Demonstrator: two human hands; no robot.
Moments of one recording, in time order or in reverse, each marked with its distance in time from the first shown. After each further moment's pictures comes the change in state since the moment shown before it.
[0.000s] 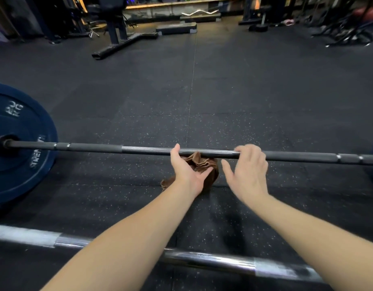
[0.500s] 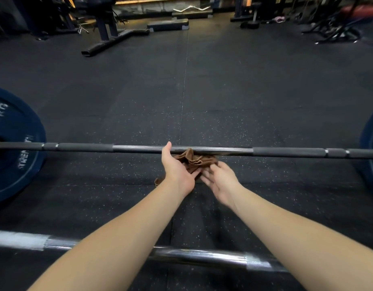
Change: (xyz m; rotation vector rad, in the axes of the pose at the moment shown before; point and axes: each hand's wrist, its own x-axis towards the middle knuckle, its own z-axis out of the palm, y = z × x) left_hand -0.008 0.006 -0.006 0.180 -0.022 -0.015; right_hand 0.001 -0.033 0.035 1.431 -0.432 0.985
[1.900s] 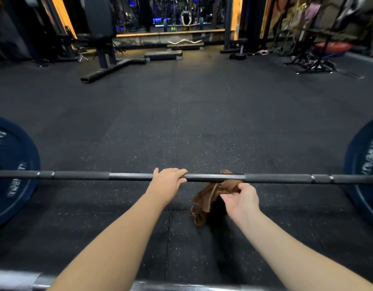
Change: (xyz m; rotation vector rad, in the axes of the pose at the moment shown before) left_hand 0.039 0.056 -0.014 2.242 -0.177 0.839; right_hand -0.009 -0.051 -0.031 0.531 0.249 -0.057
